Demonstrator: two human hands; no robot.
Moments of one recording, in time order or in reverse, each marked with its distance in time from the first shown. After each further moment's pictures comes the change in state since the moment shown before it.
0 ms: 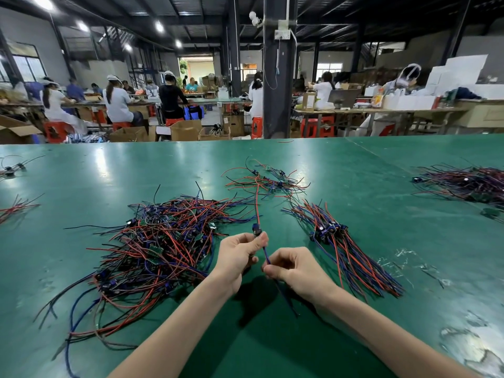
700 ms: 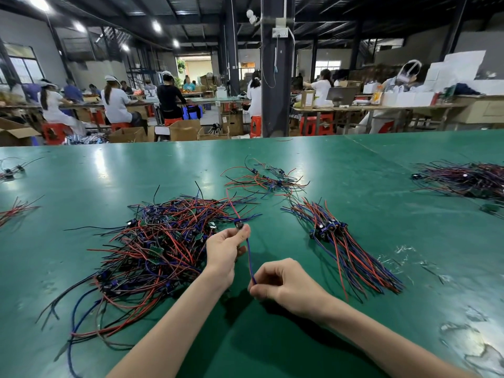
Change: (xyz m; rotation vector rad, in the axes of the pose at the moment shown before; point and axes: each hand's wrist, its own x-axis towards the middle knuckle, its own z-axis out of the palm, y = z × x) left_hand 0.013 0.003 -0.010 -0.048 0.203 0.034; right_hand -0.017 -0.009 0.013 -0.115 -0.190 -0.068
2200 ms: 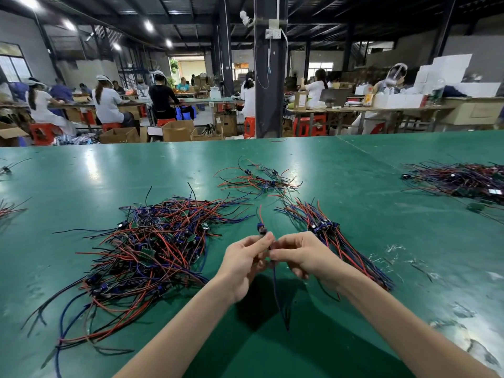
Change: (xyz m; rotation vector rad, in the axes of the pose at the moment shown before) left_hand -0.037 0.003 0.022 -0.062 -0.357 -0.218; right_hand 0.009 -0.001 -0.053 0.240 0.087 0.146
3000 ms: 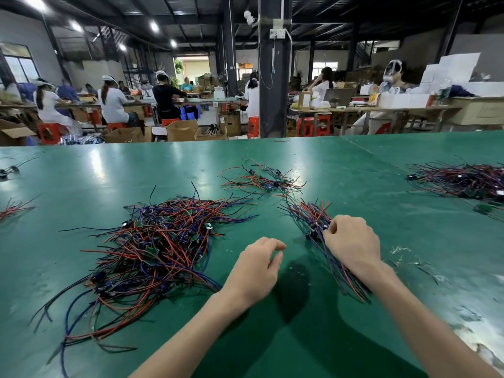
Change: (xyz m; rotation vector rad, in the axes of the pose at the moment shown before) left_hand -0.005 -0.013 -0.005 1.231 -0.031 0.559; right_hand 0.009 0.008 -0.052 -1.019 0.680 0.193
